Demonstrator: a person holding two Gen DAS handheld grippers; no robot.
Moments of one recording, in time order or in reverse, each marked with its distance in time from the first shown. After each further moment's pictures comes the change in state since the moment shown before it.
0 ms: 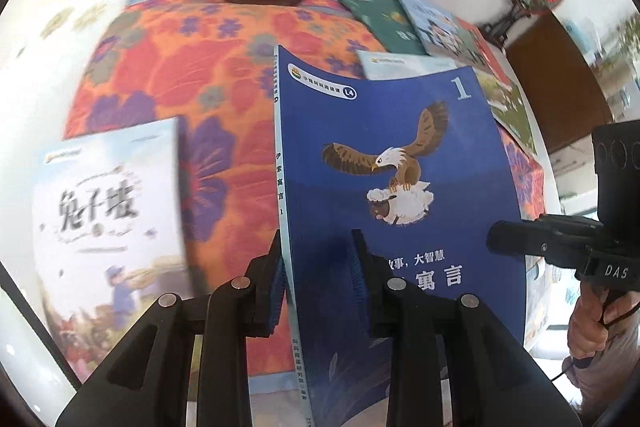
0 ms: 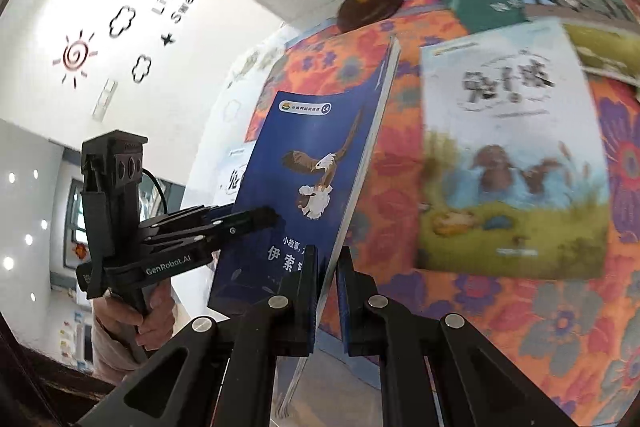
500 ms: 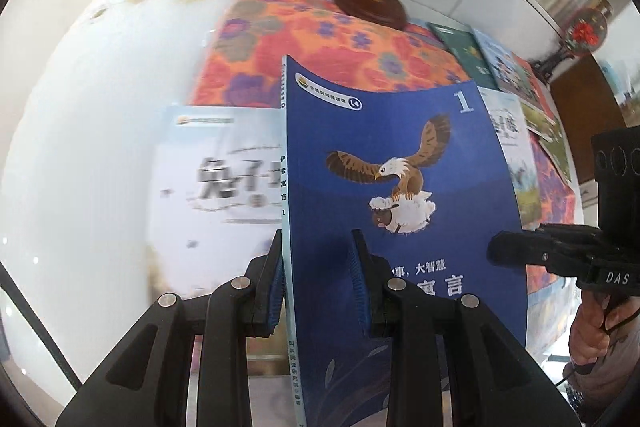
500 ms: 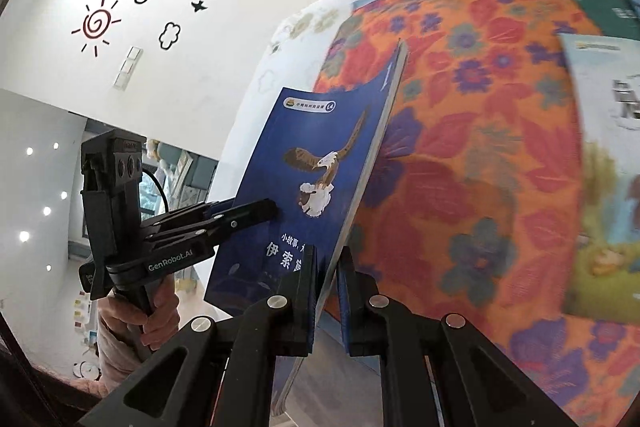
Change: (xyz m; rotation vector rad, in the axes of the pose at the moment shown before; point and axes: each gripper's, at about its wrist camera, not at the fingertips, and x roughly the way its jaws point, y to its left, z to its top) left arm -0.045 0.107 -0.018 -0.105 -0.039 0.111; right arm 0.094 0.072 0.022 -0.054 0.090 0.113
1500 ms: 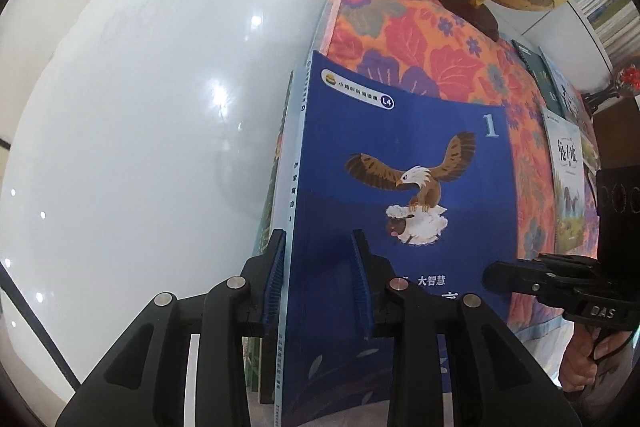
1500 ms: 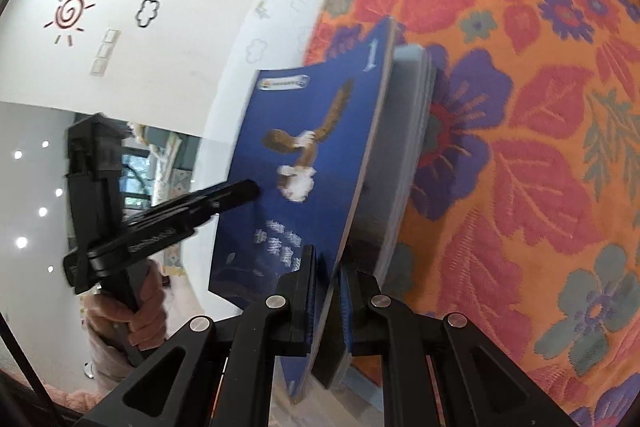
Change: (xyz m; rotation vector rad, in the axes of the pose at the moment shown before) left arm 0.026 0.092 -0.004 -0.125 0.044 0.062; right arm 0.094 0.005 0.007 0.064 0.116 -0.021
